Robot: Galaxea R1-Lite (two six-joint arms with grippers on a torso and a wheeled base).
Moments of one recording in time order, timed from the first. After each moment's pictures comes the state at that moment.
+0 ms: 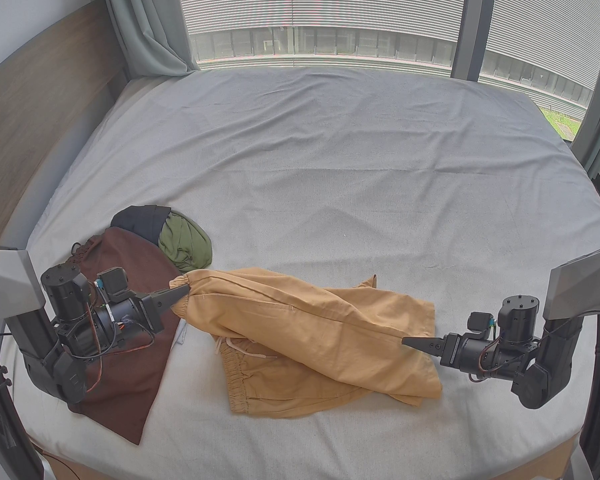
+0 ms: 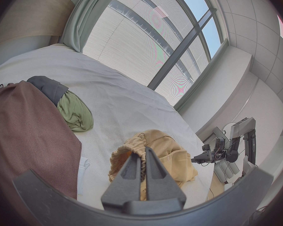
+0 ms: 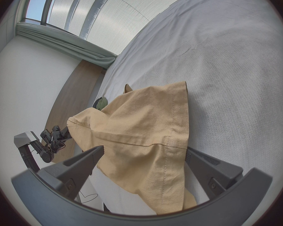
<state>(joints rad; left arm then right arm) -0.06 2.09 -0.39 -1.55 -0.63 -0.35 0.22 2.29 -0.34 -1.48 0.51 0.58</state>
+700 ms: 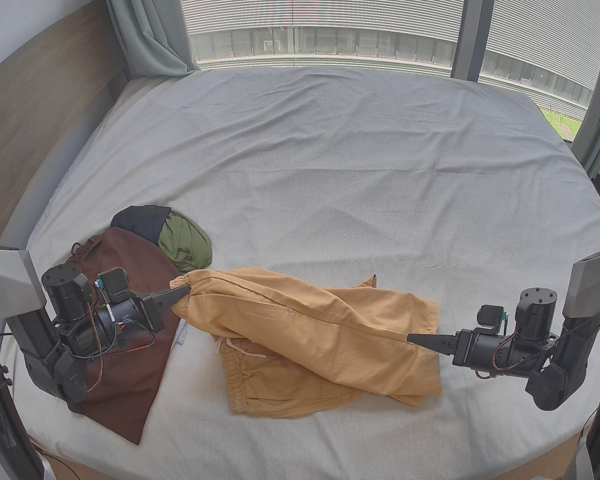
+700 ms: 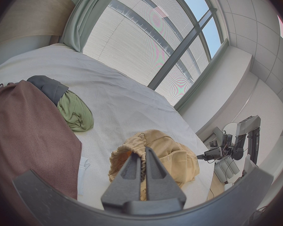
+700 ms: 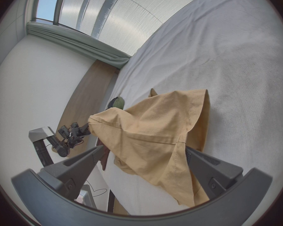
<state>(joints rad) -0.06 2.10 -0.39 -1.55 -0.63 -0.35 0.23 2.16 -0.26 -1.50 0.61 0.58</state>
